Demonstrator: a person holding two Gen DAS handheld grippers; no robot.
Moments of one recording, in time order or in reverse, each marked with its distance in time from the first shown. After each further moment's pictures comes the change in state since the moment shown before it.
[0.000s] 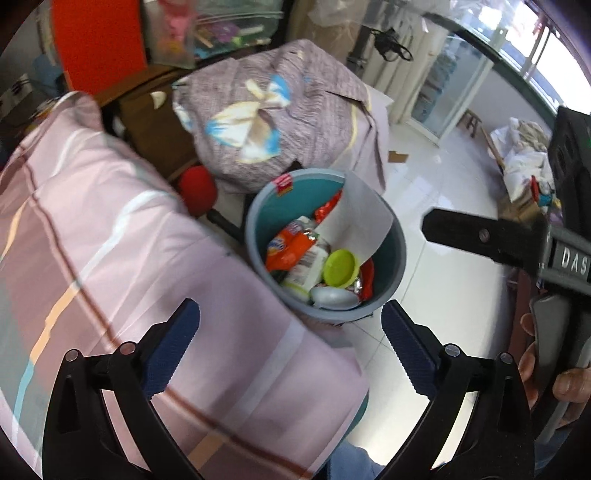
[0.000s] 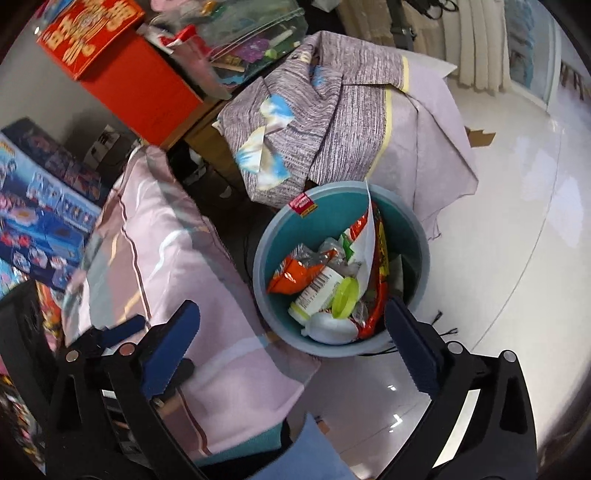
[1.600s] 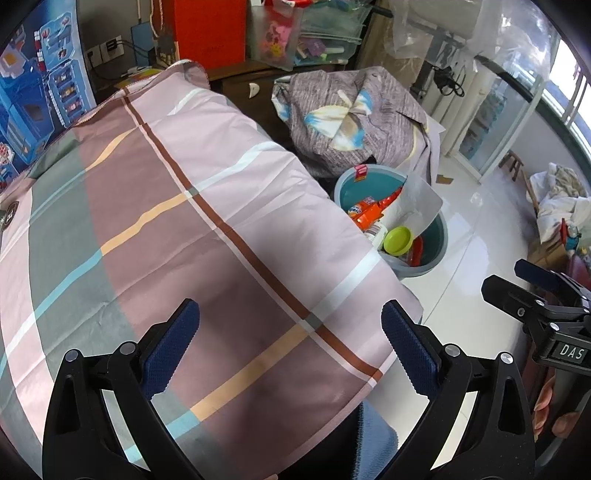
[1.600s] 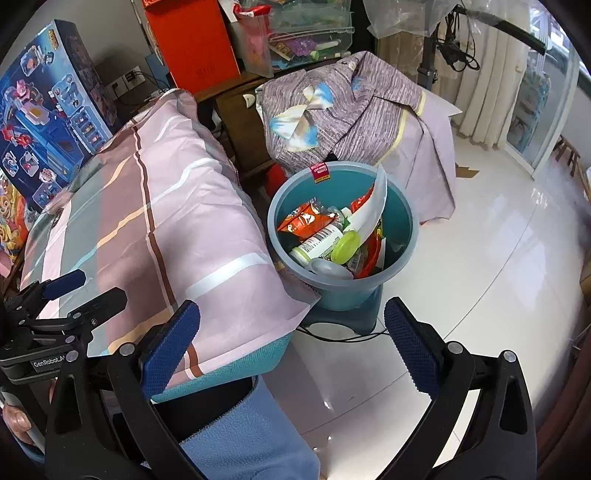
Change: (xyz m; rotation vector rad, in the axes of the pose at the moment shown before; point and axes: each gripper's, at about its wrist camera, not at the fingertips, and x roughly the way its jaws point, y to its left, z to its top) left arm -0.077 0.056 -0.096 -0.176 -0.075 0.141; right arm -0.037 0.061 -0.095 -0.245 -0.040 -0.158
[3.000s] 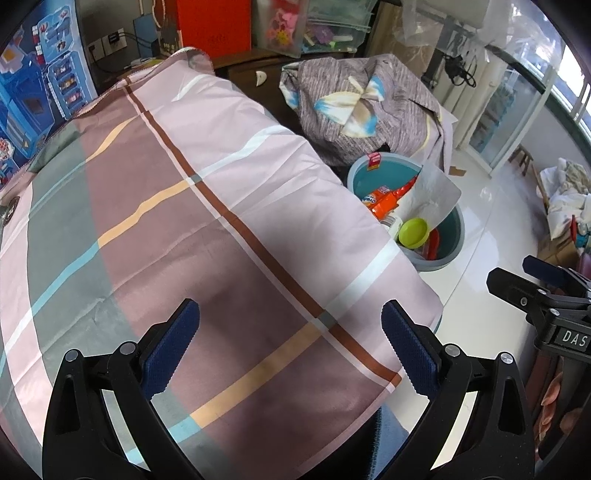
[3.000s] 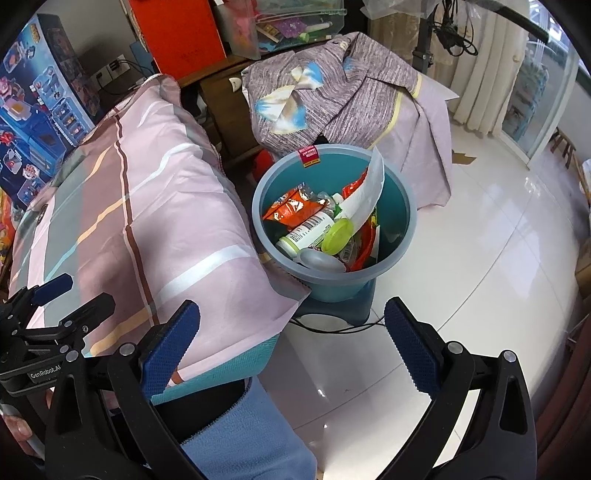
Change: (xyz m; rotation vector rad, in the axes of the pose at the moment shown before) left arm 0.026 0.001 -0.004 -0.004 0.026 0.041; right arm 0.028 -0.005 0.003 0.018 0.058 -0.039
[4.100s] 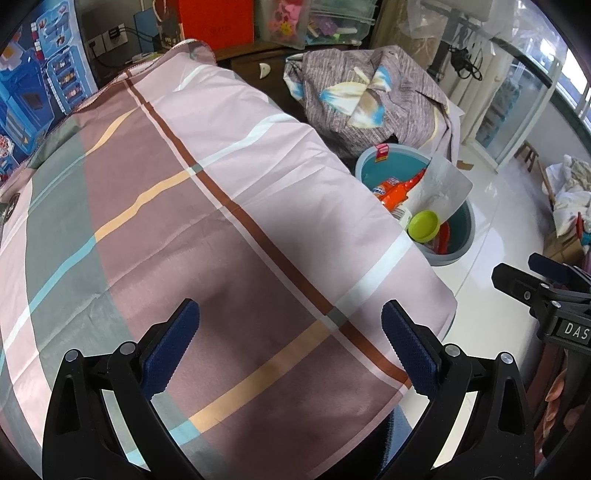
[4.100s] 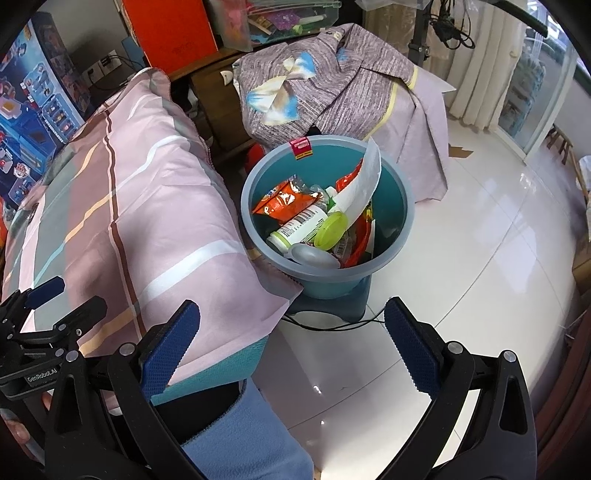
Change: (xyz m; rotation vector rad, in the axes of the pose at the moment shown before) left arm 0.014 0.002 -0.006 0.003 0.015 0.018; right arm 0.015 -0.005 -0.002 0.006 0.014 -0.025
